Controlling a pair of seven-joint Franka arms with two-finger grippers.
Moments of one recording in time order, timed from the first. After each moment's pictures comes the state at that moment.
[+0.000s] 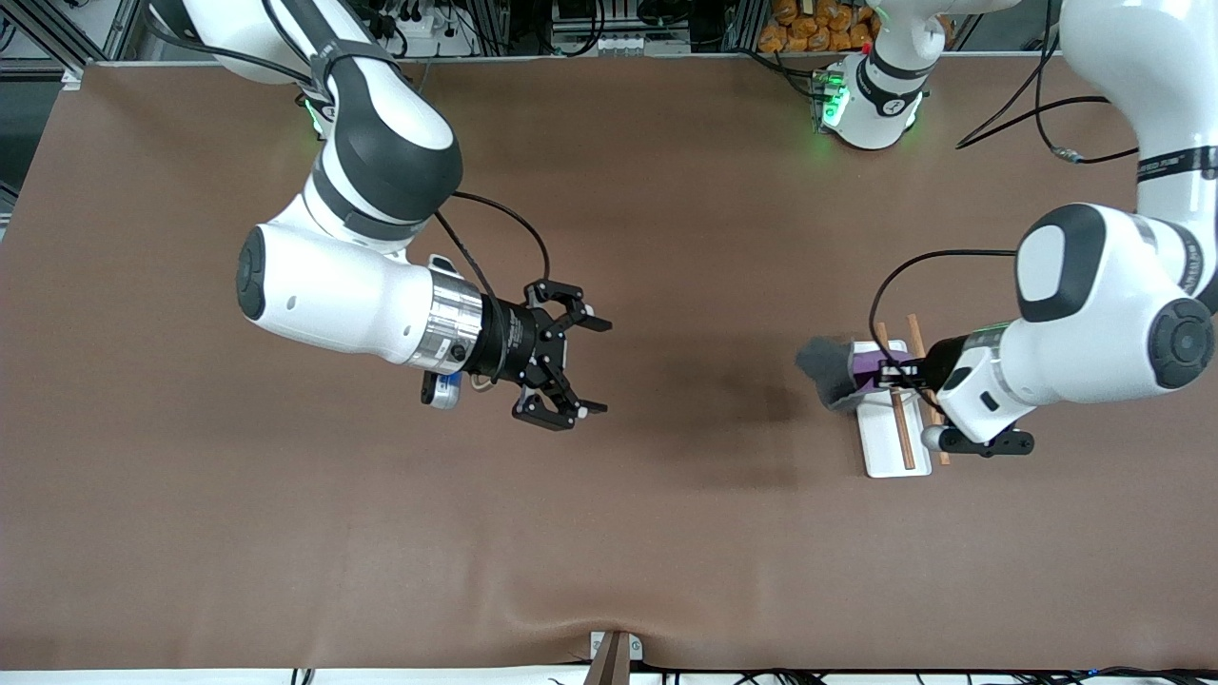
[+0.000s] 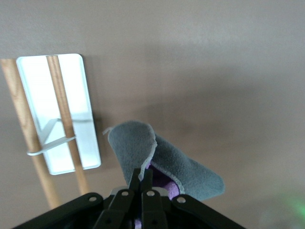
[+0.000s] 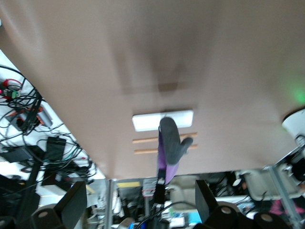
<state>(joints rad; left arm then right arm) 0.01 0.44 -0.18 -1.46 -0.22 1.74 -0.03 0.48 0.64 -0.01 -1.04 0.79 1.98 1.85</state>
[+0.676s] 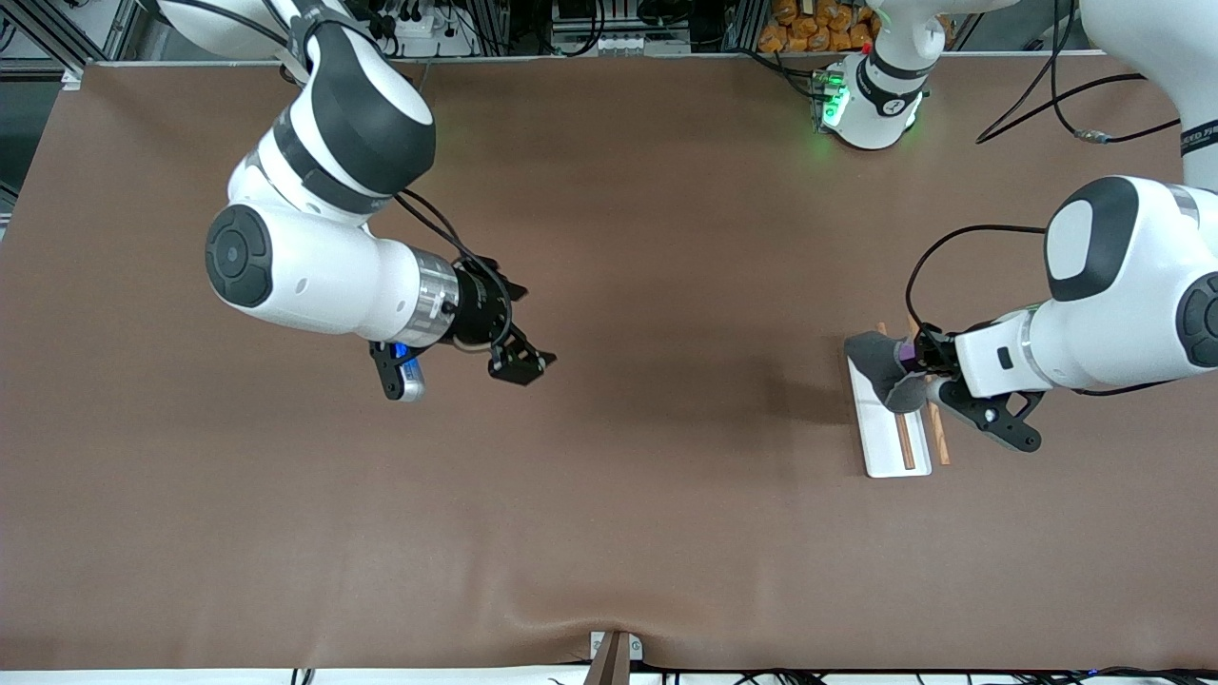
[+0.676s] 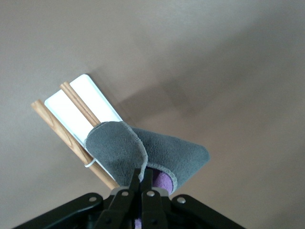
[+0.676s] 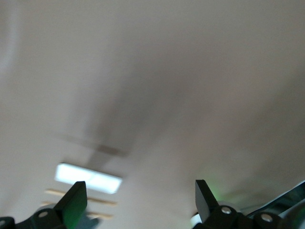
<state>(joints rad) 0.02 0.40 -0.19 -1.46 -0.10 1.68 0.47 0.45 0.57 -0.01 -1.04 0.50 1.60 1.48</state>
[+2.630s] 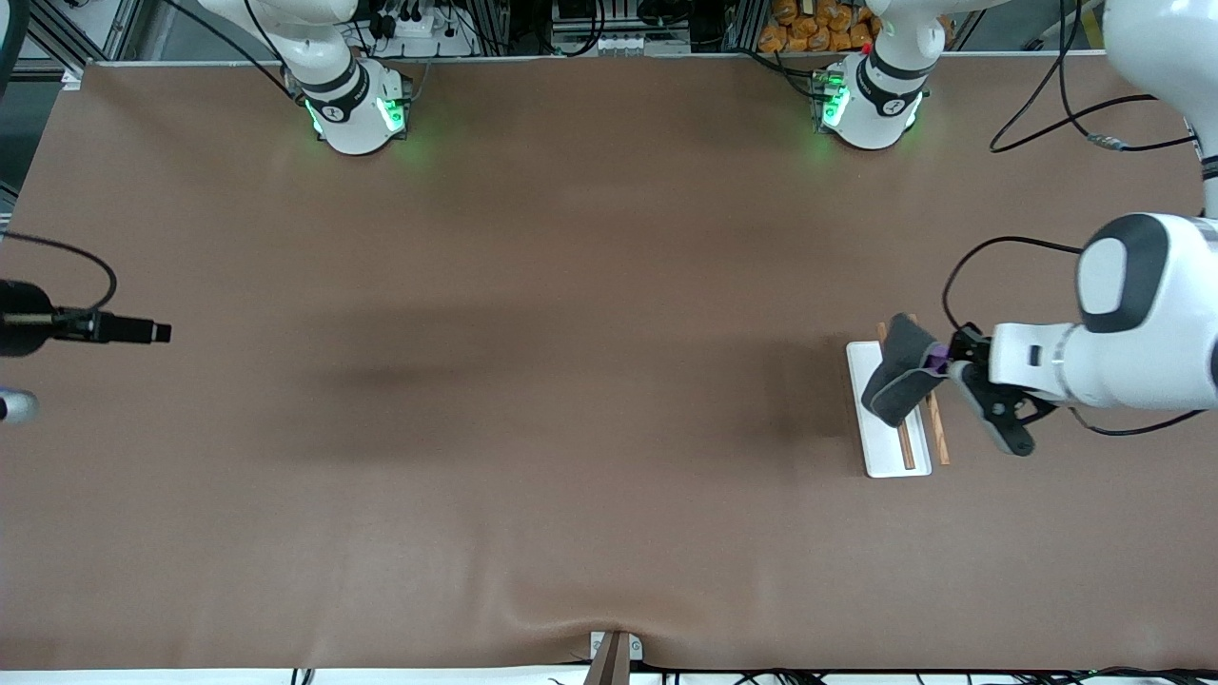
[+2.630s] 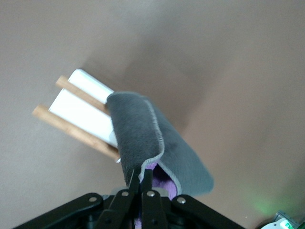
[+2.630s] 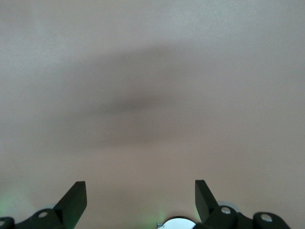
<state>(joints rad) 0.16 0.46 -0.22 -1.47 -0.08 1.67 0.89 -0.10 0.40 0.01 -1.11 0.13 1.25 0.06</state>
